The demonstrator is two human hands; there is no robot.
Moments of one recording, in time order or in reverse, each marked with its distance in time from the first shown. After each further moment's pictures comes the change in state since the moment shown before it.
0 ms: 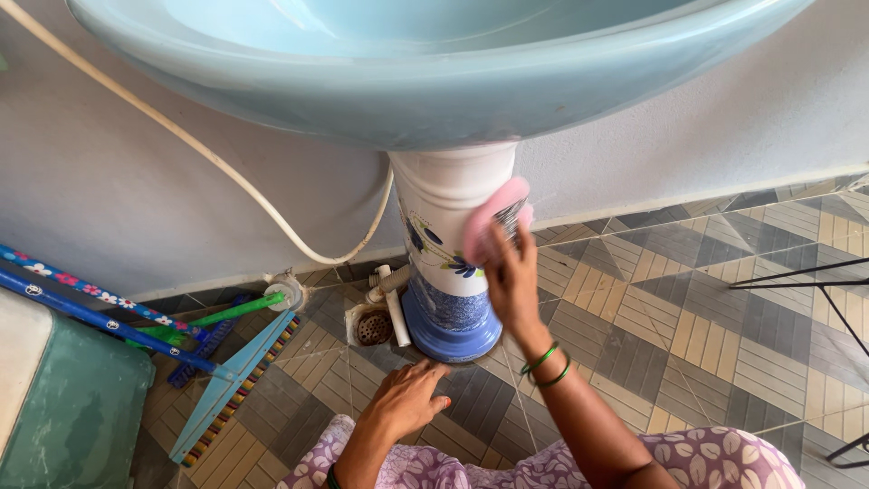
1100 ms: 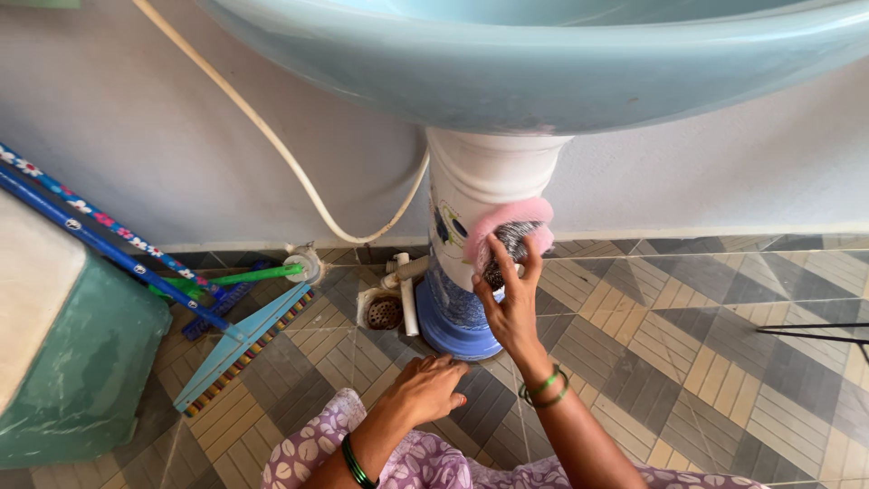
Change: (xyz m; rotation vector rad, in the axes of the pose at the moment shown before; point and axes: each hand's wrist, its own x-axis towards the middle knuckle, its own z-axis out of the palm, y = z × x) left_hand 0.014 0.017 0.013 0.068 -0.091 -0.018; right_hand -0.029 -0.001 0.016 -0.015 -0.074 -0.058
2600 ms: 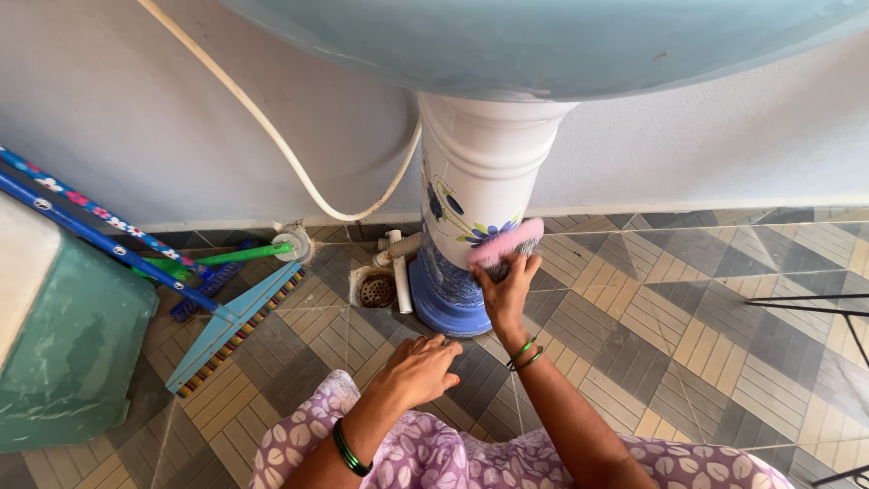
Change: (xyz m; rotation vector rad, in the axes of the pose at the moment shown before) left_hand -0.002 -0.005 0.006 0.005 0.044 0.001; right_hand -0.041 0.074 0.054 0.000 0.194 0.250
